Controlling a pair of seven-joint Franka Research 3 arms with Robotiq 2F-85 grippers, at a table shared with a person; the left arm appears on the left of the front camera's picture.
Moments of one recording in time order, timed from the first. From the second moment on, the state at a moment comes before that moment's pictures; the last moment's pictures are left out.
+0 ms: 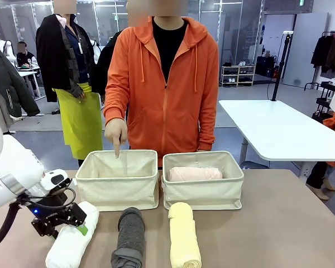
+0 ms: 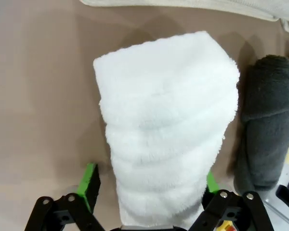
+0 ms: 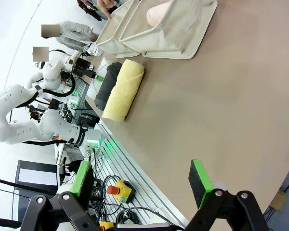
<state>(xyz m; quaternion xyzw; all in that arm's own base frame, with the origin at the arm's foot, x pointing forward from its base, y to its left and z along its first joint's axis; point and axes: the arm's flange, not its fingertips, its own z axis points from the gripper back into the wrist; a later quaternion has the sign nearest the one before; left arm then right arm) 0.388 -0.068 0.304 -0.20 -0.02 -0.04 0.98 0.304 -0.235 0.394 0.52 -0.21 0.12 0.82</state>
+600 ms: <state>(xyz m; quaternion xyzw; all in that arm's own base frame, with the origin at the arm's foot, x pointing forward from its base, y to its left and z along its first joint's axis) 0.386 -0.080 0.304 -0.21 -0.03 -0.05 0.98 0.304 -0.235 0.395 0.52 -0.21 0.12 0.82</state>
